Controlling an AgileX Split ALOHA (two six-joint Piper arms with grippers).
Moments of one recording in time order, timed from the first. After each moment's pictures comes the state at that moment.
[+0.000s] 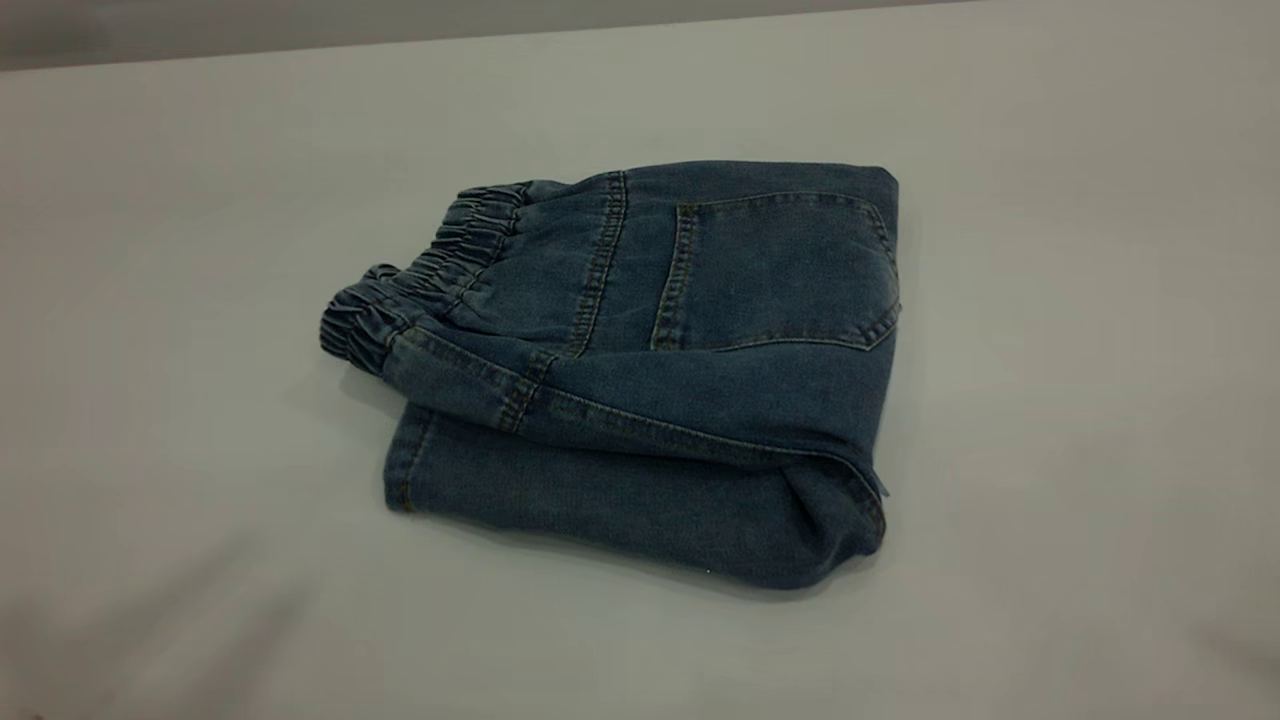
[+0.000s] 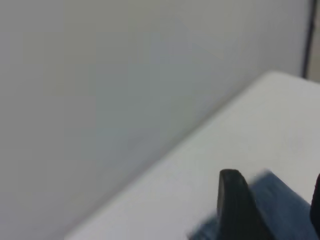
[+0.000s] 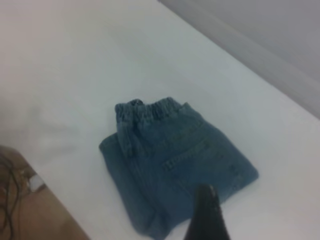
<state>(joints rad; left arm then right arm) -0.38 0.80 -1.22 -0.27 0.86 0.52 0.77 0.81 -1.32 -0.04 1.18 -0.07</state>
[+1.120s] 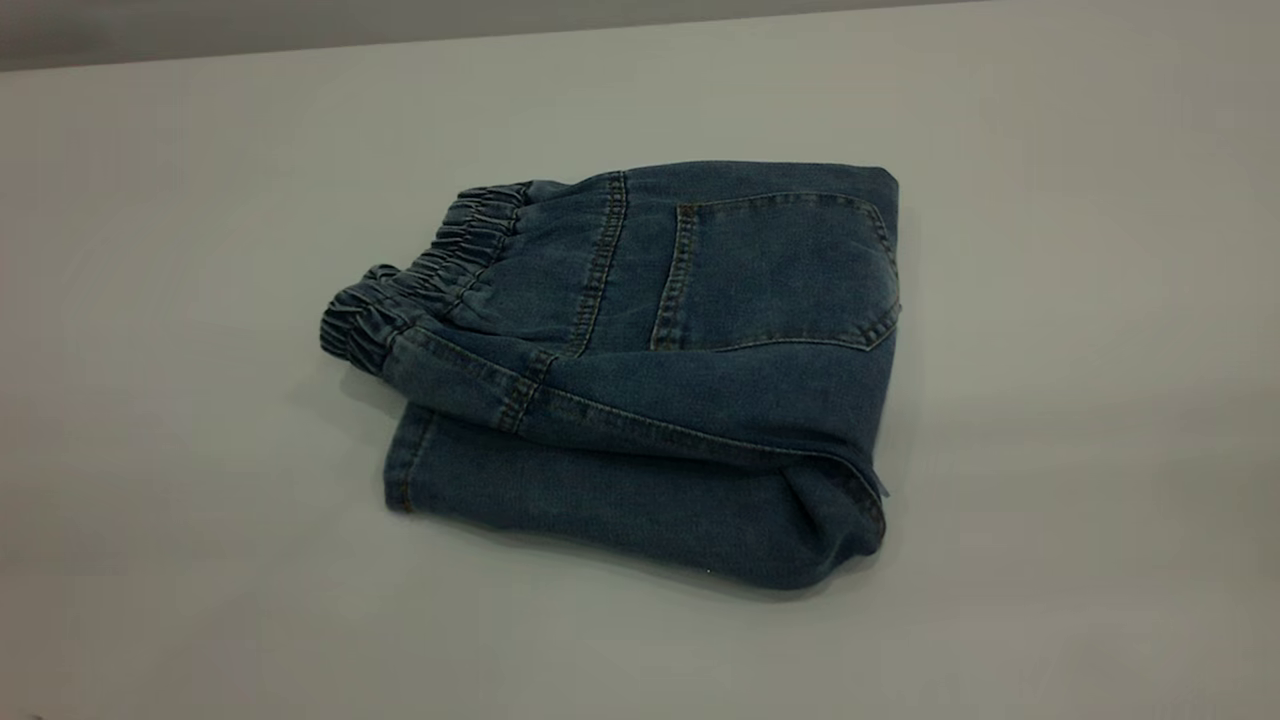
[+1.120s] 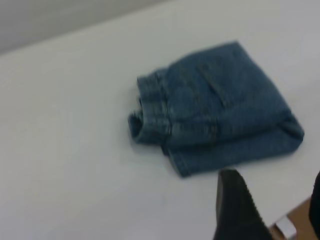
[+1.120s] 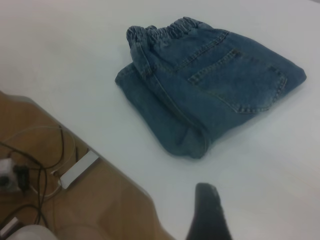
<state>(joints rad) -0.38 0.12 -0.57 -0.15 1.06 0.15 0.77 0.09 -0.51 -0.01 1.06 0.09</state>
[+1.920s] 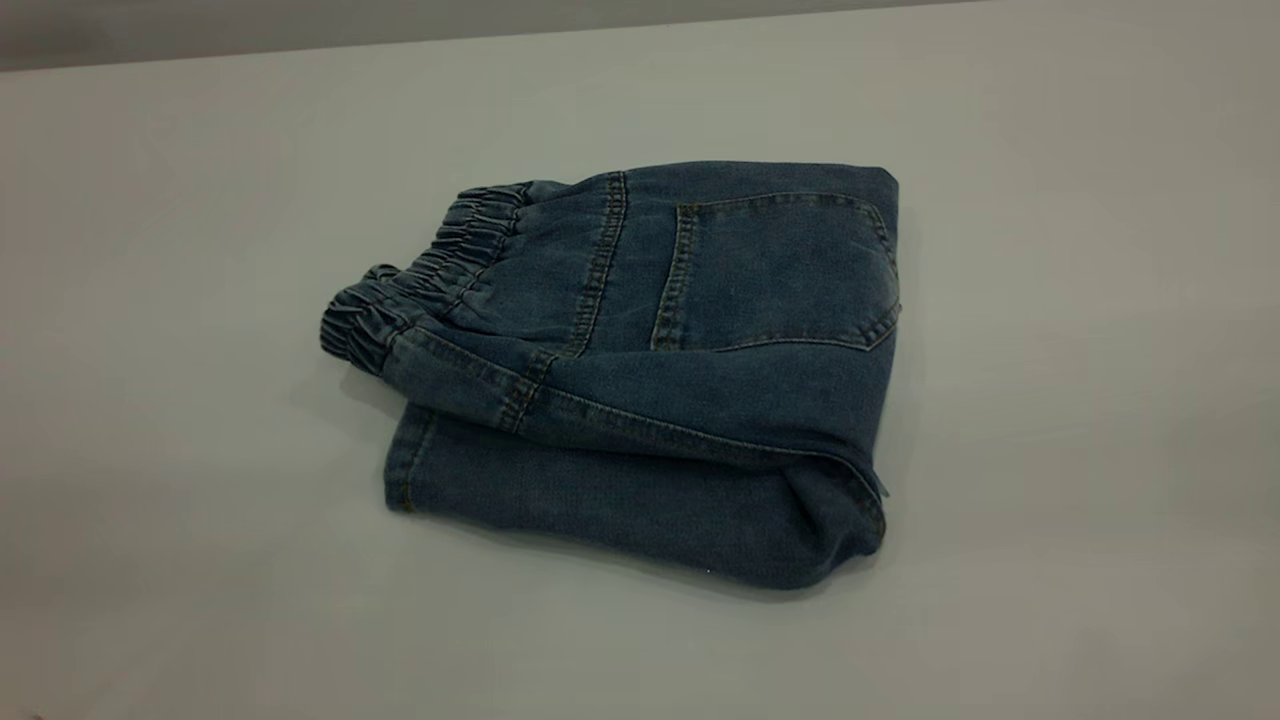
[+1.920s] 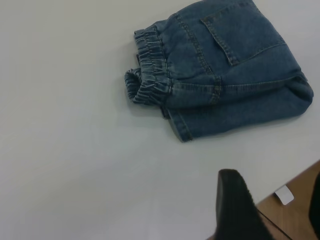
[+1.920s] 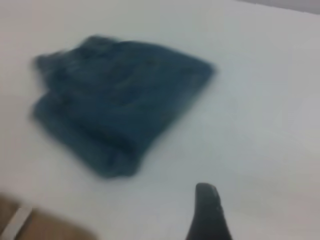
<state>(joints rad) -0.38 0.12 -0.51 -0.14 1.08 0.14 0.40 0.08 -0.51 0.00 1.07 0.09</state>
